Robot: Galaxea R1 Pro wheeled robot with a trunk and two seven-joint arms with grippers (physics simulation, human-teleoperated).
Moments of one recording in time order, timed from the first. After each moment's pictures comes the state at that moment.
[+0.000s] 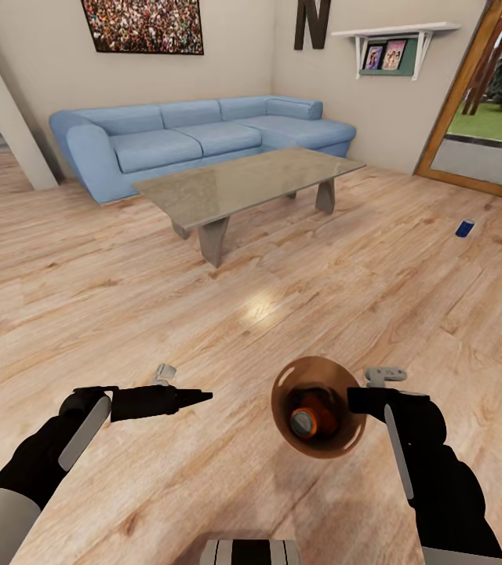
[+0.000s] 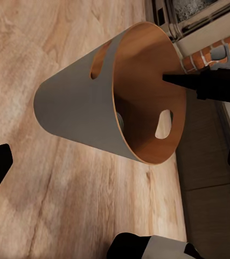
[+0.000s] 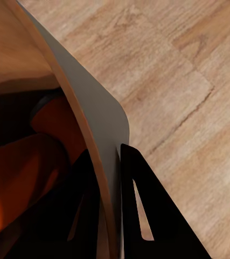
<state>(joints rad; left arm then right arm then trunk) -0.61 0.29 -0.25 -1.11 0.56 0.75 -0.95 -0.44 0.04 -0.11 -1.57 0.18 1.05 0.14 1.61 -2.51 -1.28</state>
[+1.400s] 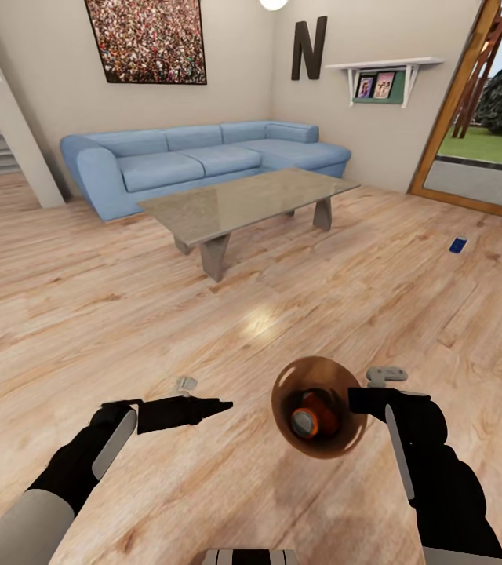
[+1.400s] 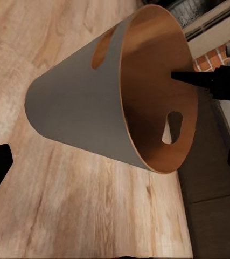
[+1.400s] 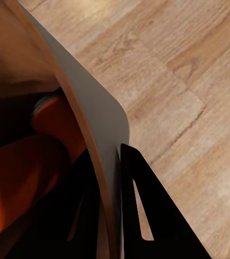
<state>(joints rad) -0.61 0.17 -0.25 -0.96 0.50 0.61 -0.94 -0.44 0.04 -0.12 -1.57 0.18 1.05 0.14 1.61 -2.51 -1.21</state>
